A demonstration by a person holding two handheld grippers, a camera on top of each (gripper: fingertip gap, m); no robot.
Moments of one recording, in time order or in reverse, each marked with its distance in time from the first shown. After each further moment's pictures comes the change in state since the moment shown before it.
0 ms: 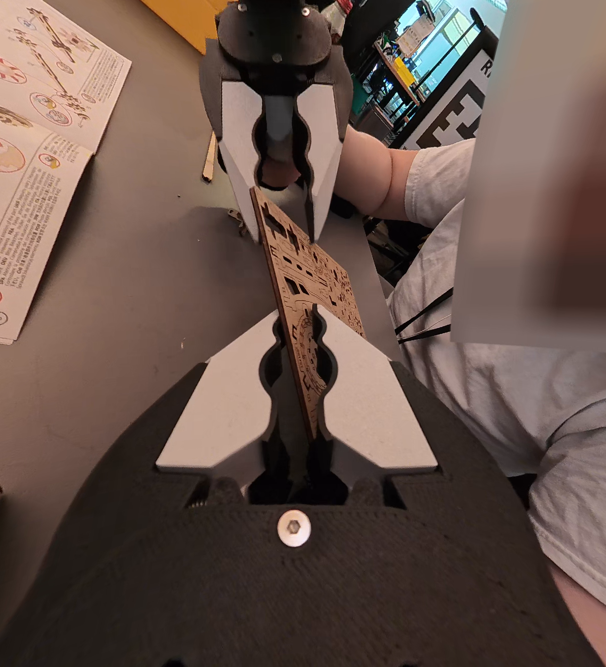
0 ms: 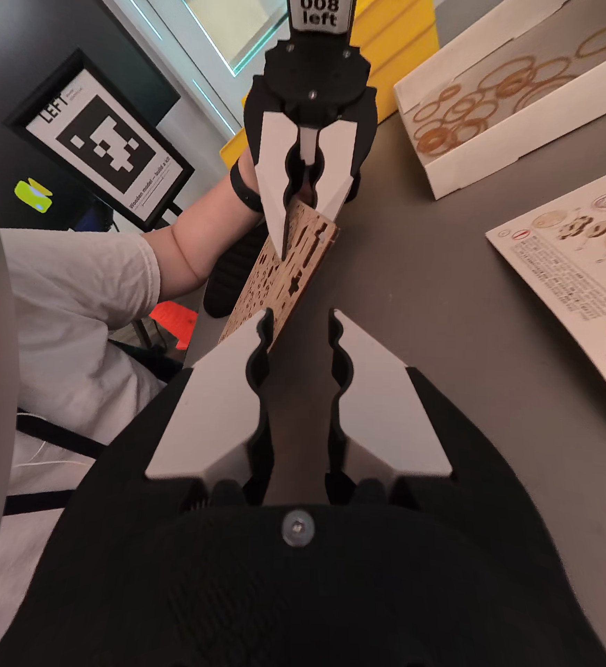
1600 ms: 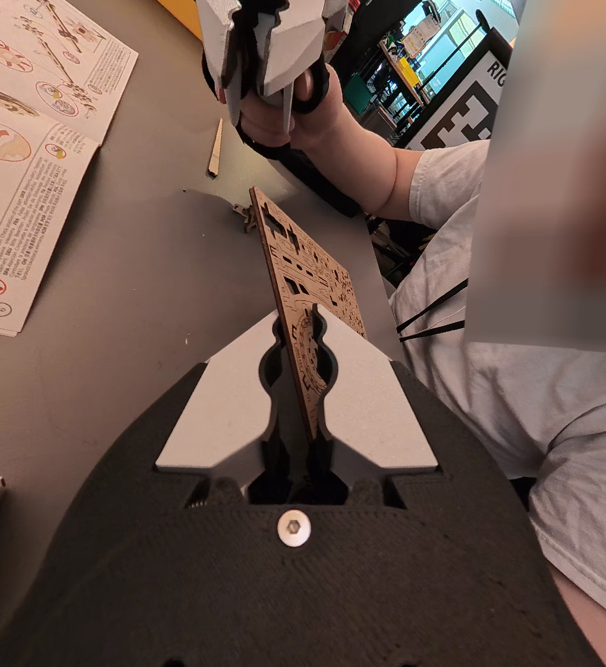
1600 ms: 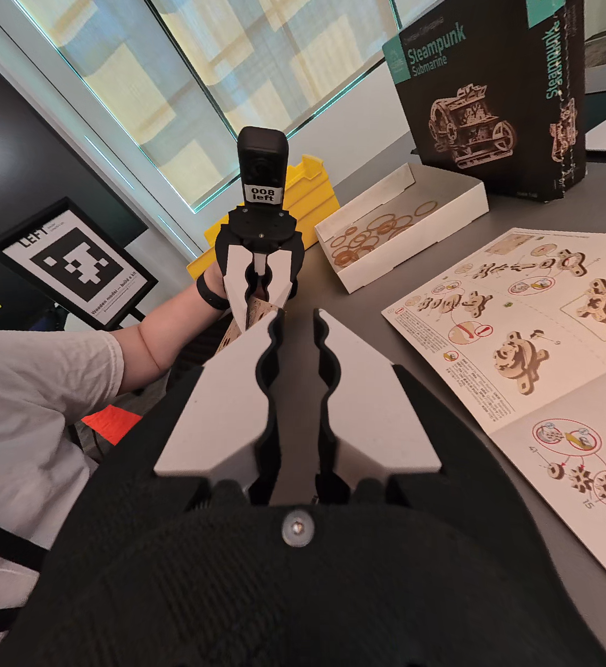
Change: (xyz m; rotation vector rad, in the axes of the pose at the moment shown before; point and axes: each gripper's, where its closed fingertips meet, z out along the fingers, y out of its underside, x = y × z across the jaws) left arm -0.003 0.002 0.001 -0.004 -0.007 -0.019; right arm 0.027 -0.051 -0.051 0.341 0.168 -0.019
